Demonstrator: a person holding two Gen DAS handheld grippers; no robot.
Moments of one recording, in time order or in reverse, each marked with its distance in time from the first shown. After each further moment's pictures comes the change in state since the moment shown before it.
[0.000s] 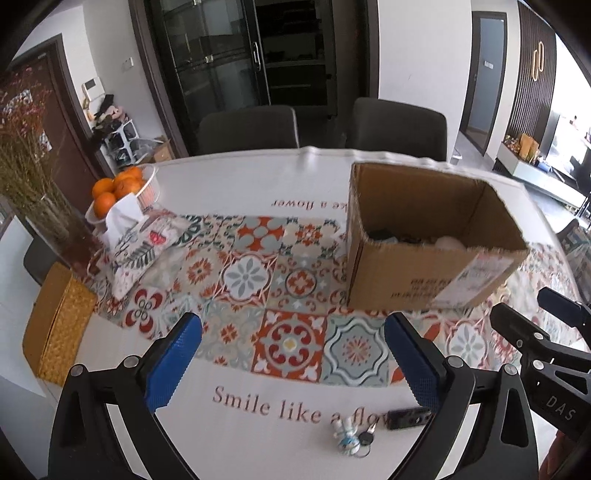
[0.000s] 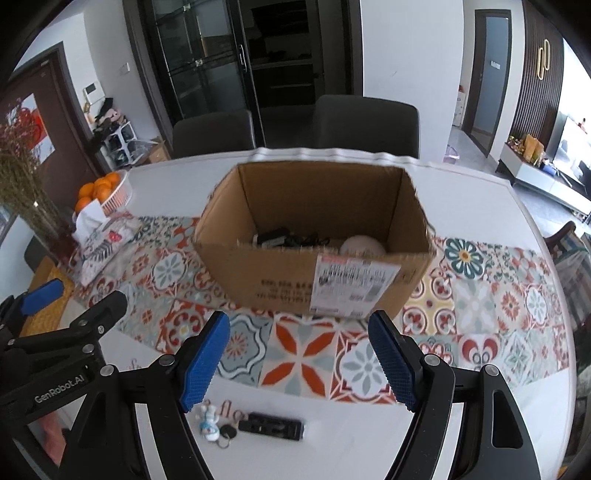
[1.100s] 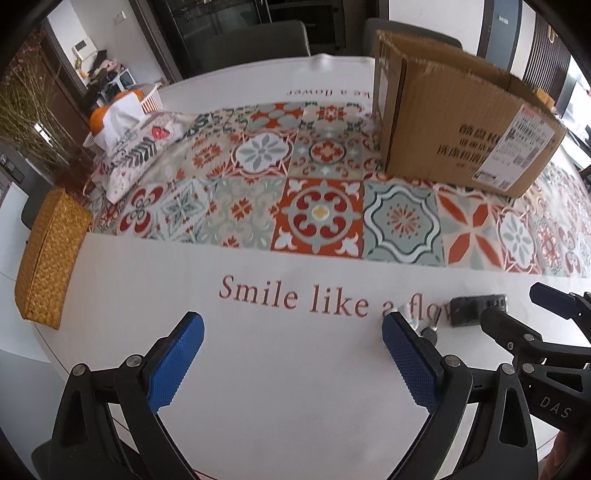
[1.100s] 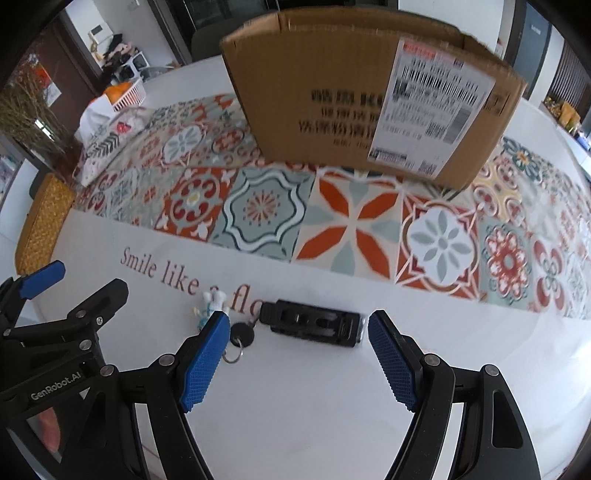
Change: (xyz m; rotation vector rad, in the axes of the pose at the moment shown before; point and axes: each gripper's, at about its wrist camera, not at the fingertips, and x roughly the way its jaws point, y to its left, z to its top) left arm 0.054 0.023 -0.109 0.024 0.249 0.032; right arm 0.073 0.032 -0.101 -0.047 0.302 0.084
